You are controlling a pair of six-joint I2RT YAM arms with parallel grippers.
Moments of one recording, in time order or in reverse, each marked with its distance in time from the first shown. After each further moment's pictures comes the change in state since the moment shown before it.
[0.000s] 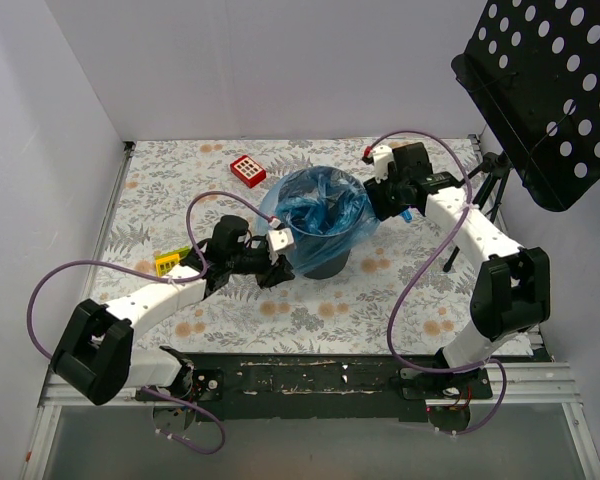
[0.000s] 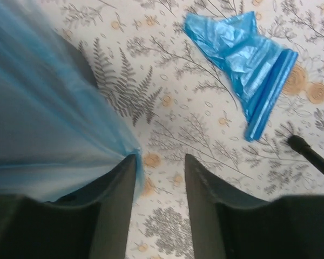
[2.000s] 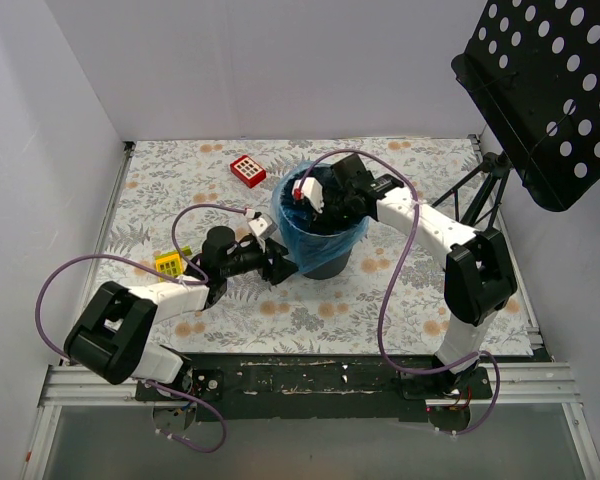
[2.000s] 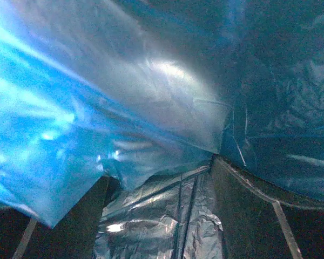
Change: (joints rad) left arm 0.075 0.115 -0.203 0.637 -0.037 -0.466; right arm 0.271 0.170 0.145 -0.099 -0.244 -0.439
